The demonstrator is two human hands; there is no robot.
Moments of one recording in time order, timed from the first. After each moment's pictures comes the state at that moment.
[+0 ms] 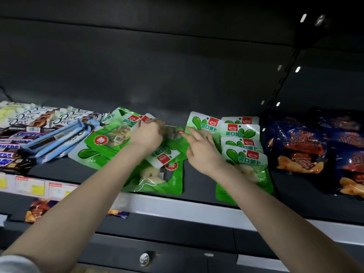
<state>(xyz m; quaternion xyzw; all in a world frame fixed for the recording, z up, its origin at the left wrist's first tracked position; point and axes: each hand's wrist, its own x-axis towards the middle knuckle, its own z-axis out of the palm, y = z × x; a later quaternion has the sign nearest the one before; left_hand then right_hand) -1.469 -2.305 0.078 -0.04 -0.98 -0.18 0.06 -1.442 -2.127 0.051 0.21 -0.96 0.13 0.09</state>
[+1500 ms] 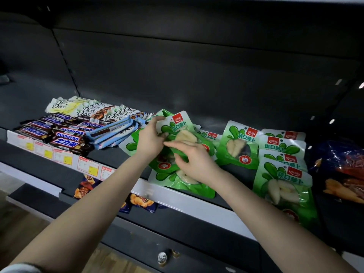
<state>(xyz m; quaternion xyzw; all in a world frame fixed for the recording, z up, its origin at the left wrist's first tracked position) -1.422 -2.377 0.071 0.09 -0.88 -0.42 0.22 -1.408 -2.215 0.069 0.40 -0.83 0.38 0.06</state>
